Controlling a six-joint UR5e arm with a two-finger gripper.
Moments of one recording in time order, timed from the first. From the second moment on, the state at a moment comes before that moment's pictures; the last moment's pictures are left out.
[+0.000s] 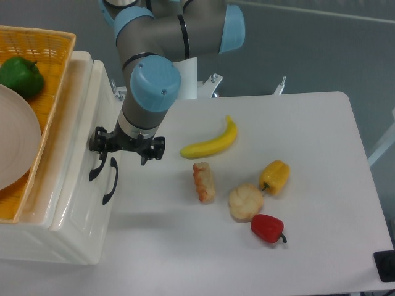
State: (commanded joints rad) arm 2.26 -1.82 -1.56 -1.44 1.23 0.24
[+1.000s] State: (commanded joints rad) arm 2.26 -1.82 -1.56 -1.43 1.25 0.26
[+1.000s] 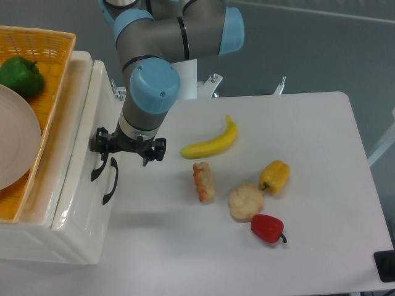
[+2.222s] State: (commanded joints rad) arm 2.26 -1.82 -1.55 -1.43 1.31 0.30
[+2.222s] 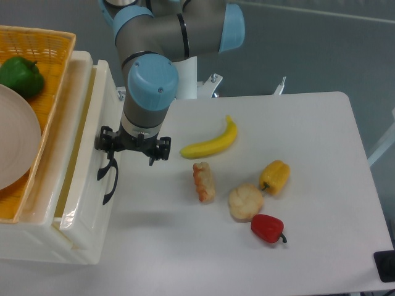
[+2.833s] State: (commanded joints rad) arm 2.27 -1.81 -1.54 -1.43 1.34 0.33
